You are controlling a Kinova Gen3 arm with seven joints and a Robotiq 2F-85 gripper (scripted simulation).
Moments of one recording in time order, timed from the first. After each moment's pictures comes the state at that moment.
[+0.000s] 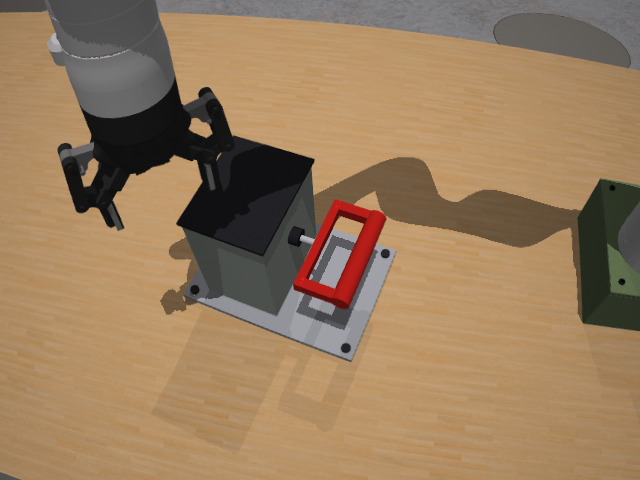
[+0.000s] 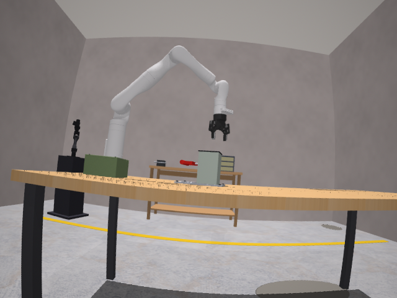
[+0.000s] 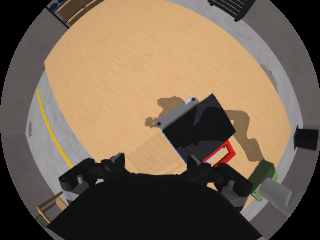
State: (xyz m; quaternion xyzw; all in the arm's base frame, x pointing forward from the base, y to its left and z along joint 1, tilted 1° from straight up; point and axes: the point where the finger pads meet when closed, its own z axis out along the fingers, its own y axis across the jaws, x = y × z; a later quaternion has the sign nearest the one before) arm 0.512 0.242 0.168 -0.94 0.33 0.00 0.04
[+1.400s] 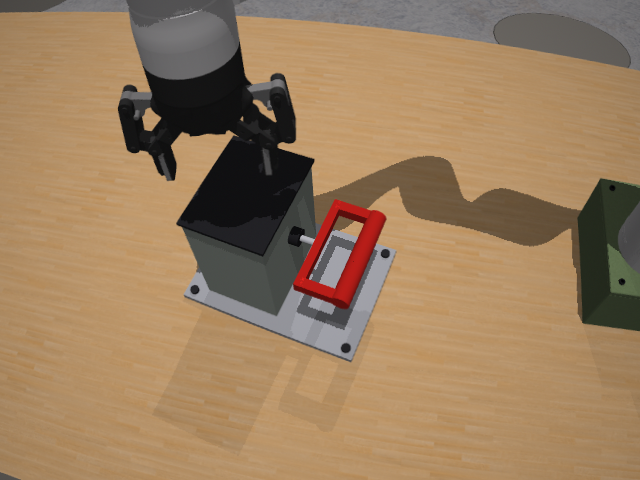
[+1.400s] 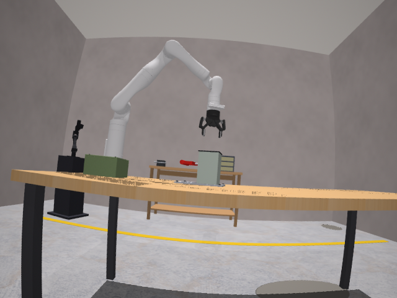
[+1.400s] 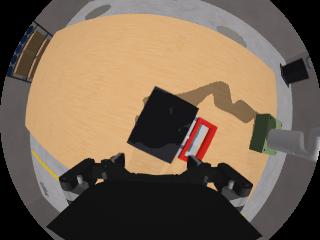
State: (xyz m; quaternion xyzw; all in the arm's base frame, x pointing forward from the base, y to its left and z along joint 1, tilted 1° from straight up) arm 0.474 0.195 0.176 -0.84 0.54 0.01 0.01
